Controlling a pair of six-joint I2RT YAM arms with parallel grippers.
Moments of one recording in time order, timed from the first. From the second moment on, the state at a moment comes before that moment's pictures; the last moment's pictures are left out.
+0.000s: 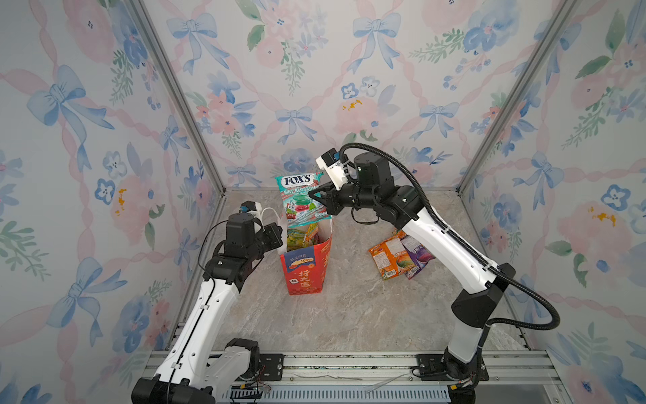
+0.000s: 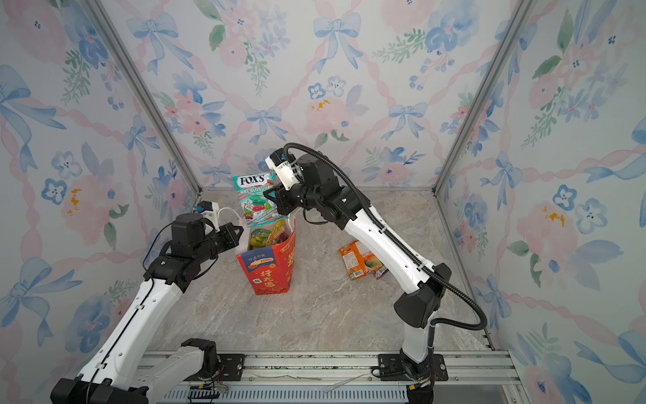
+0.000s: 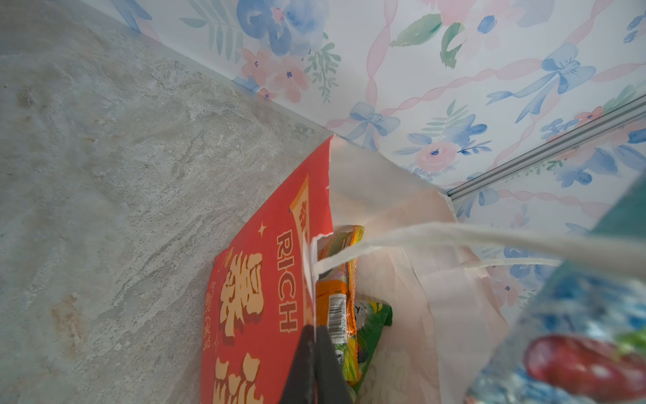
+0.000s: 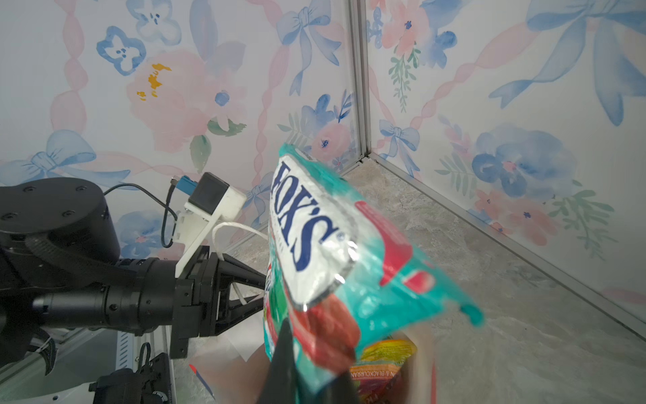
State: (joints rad) left arm -0.14 1.00 0.95 -0.45 0.22 -0.55; right arm 0.80 1.85 2.13 -0.65 -0.31 0.11
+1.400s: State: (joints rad) left arm -0.14 1.00 0.95 -0.46 0.22 -0.55; right arm 0.86 1.93 2.10 -0.77 -0.32 0.16
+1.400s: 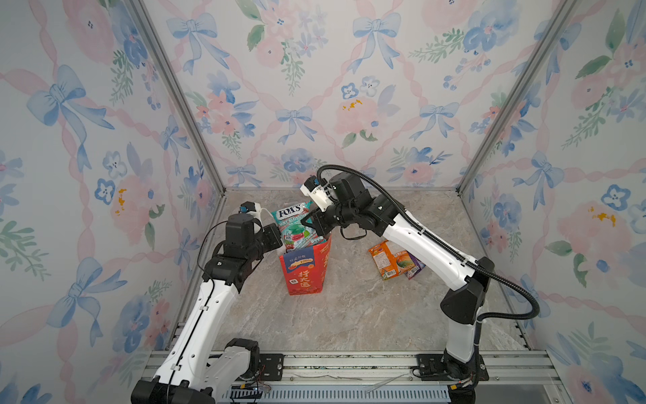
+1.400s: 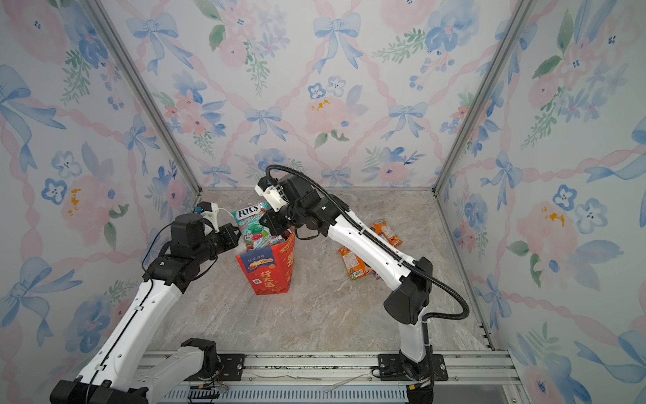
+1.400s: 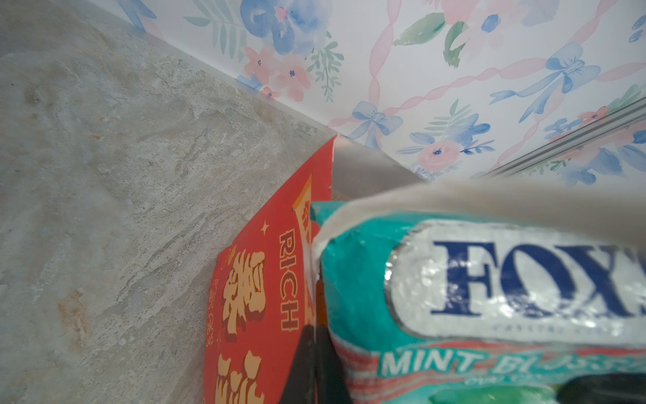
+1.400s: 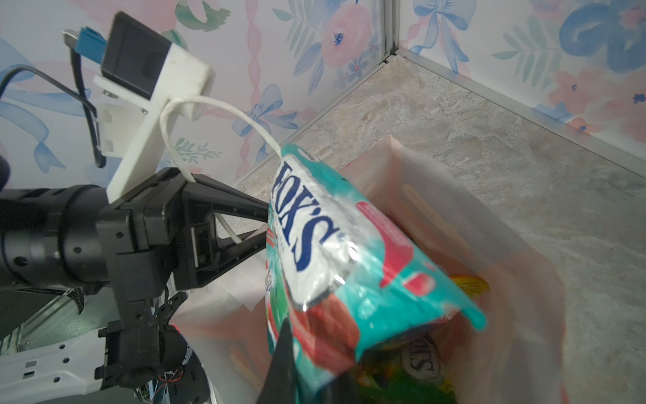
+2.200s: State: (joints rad) left arm -0.14 1.00 0.95 -0.46 0.21 -0.55; right arm 0.86 1.93 2.10 -0.80 -0.32 0.19
